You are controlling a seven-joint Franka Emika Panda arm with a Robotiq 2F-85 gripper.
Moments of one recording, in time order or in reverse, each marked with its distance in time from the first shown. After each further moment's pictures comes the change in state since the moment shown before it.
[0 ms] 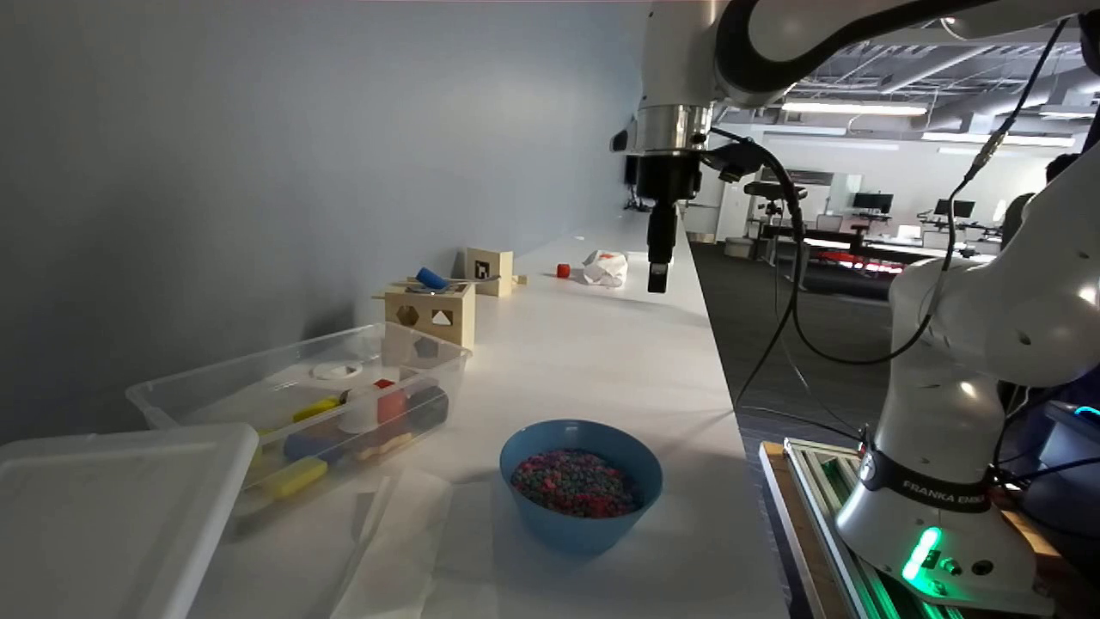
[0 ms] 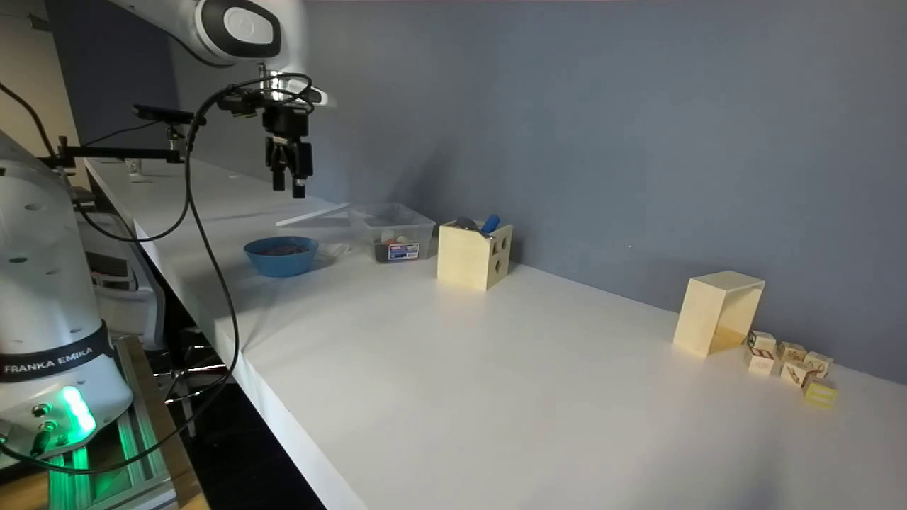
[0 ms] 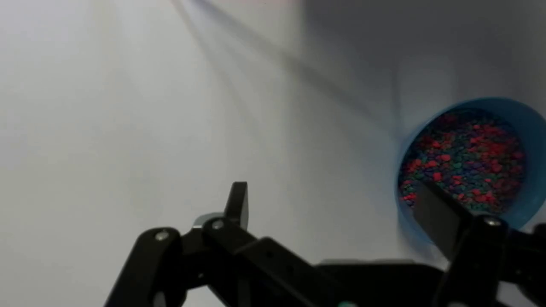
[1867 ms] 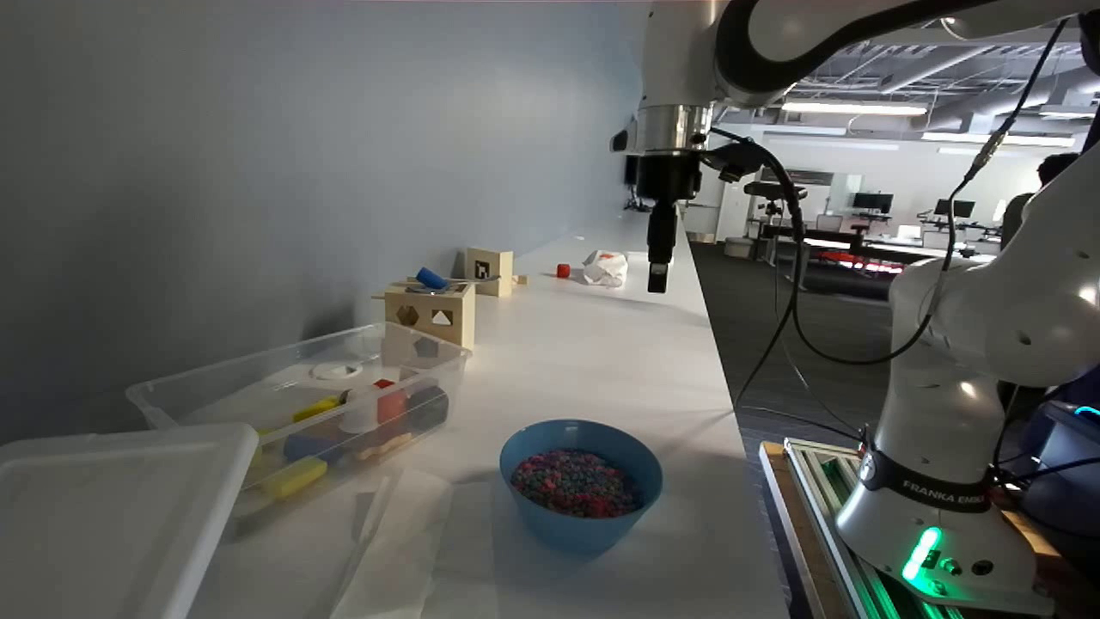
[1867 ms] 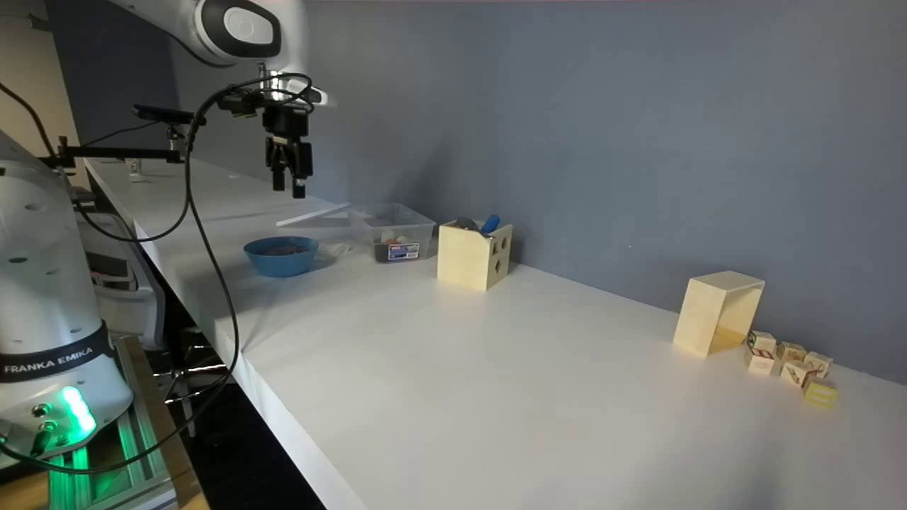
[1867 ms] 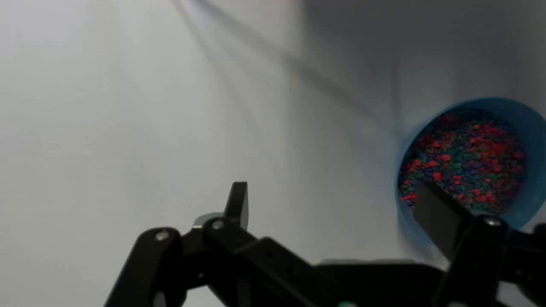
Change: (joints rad) arm 0.000 0.000 0.000 0.000 0.000 0.000 0.000
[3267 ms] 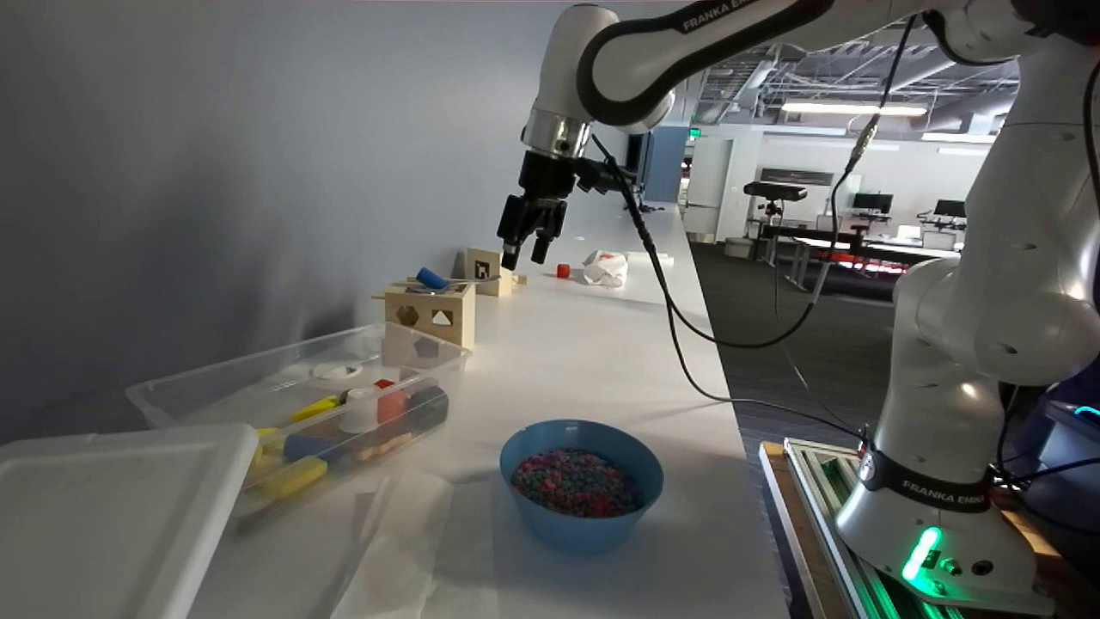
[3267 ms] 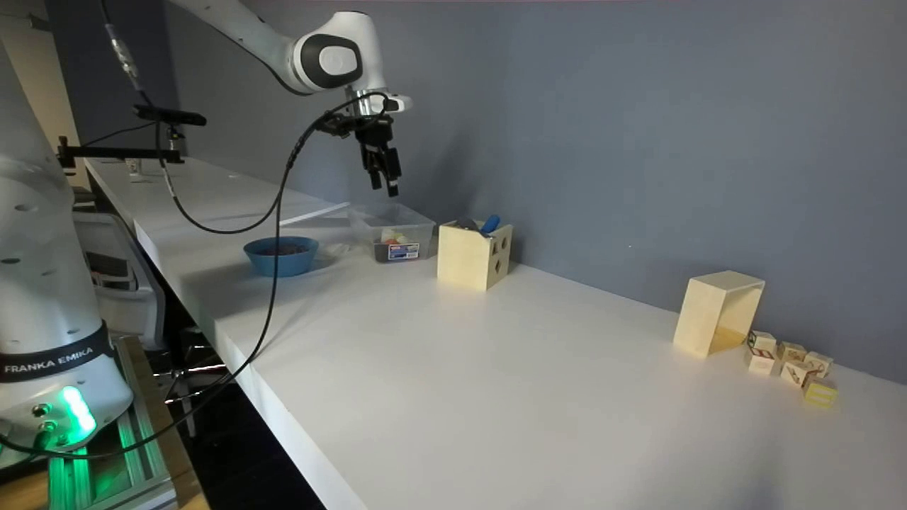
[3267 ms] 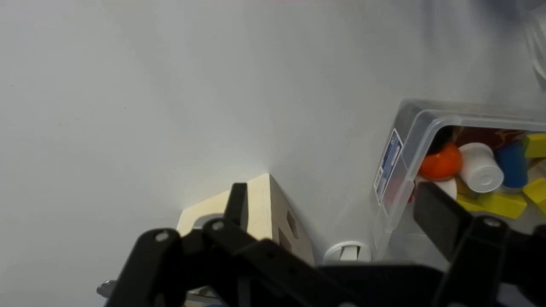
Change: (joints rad) arm -0.062 0.450 -0.006 0.334 -0.018 0.376 0.158
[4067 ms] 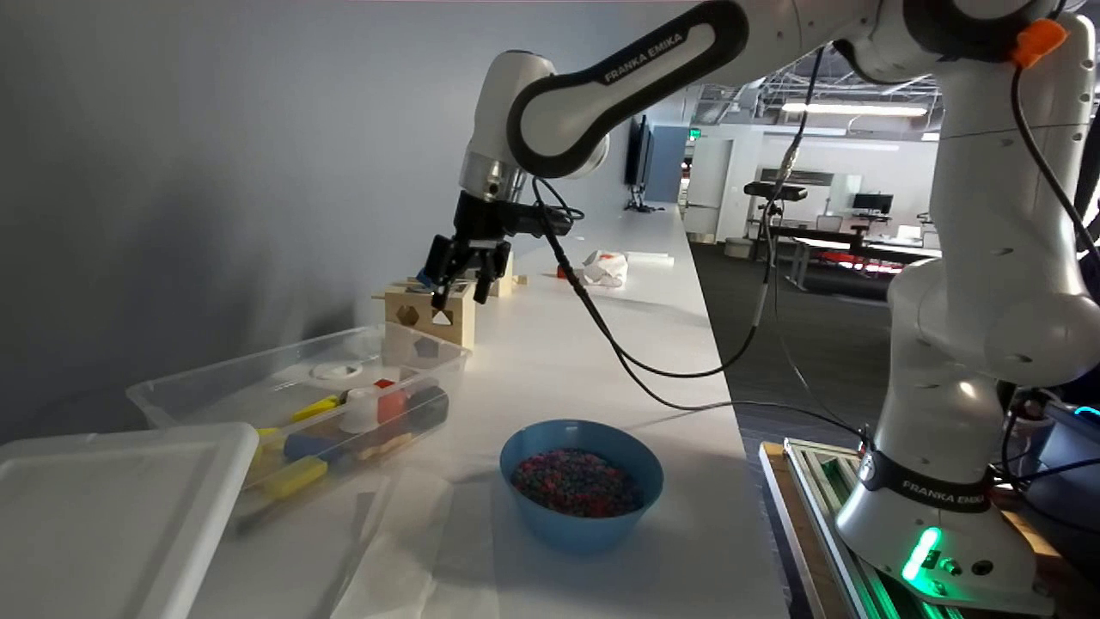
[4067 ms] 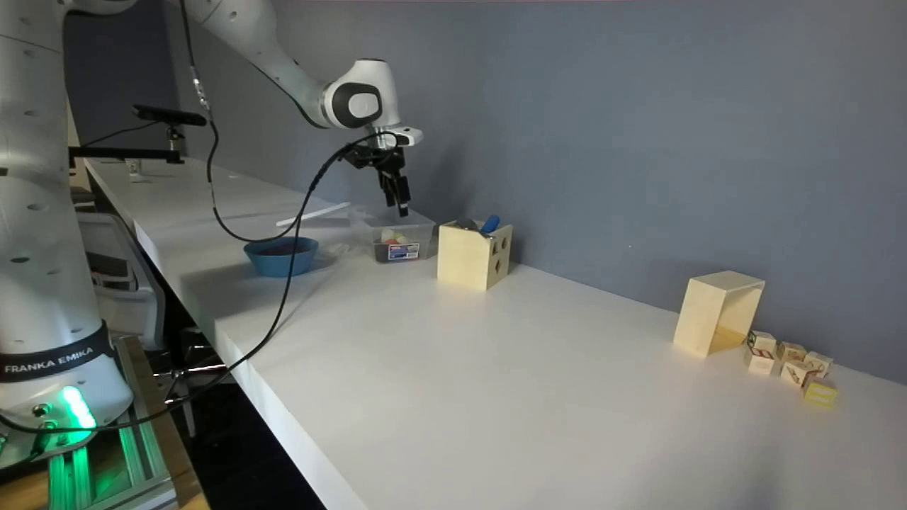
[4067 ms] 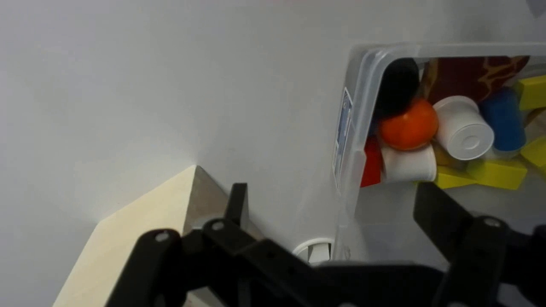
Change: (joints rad) arm 0.072 0.278 0.021 0.166 0.021 0.137 0.169
